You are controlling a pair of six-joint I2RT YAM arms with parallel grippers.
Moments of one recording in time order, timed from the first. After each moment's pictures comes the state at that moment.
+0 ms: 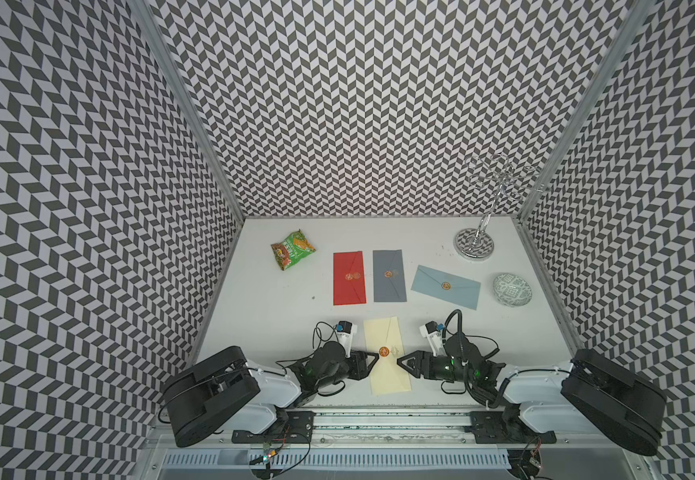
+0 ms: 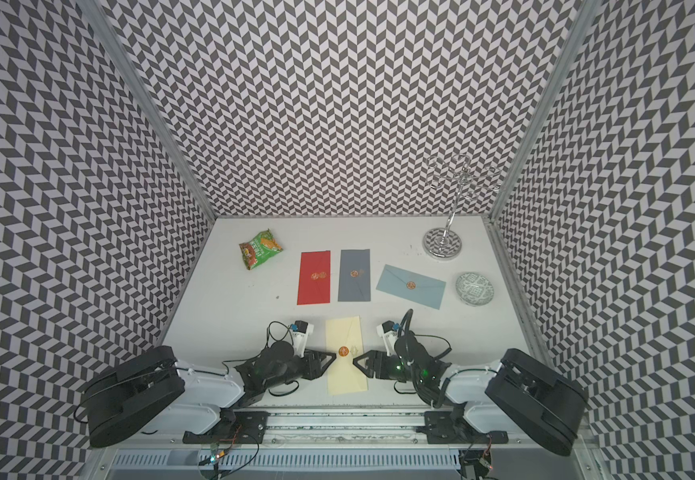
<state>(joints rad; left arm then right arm) -0.95 1.34 0.10 0.73 0.07 -0.86 0.87 1.29 0.11 0.65 -0.35 1.02</state>
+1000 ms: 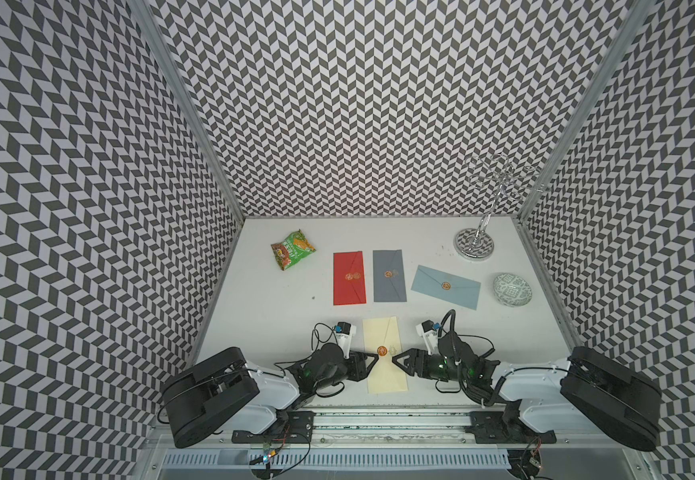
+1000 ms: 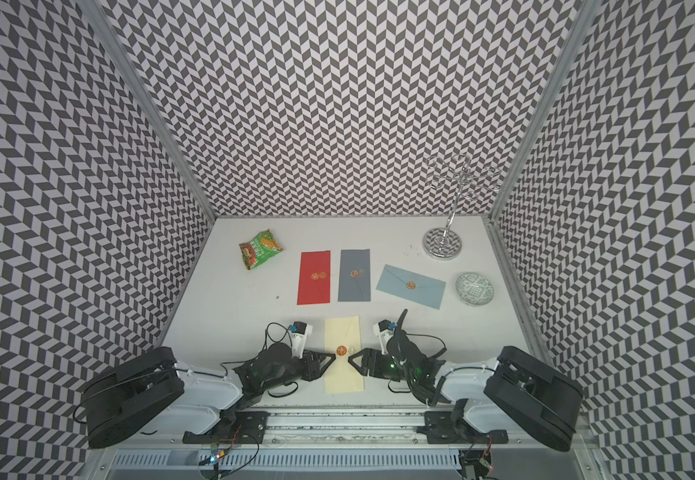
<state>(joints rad) -0.96 1.33 0.07 0.76 0.06 -0.87 0.93 1.32 0.17 0.59 -0.26 1.08</state>
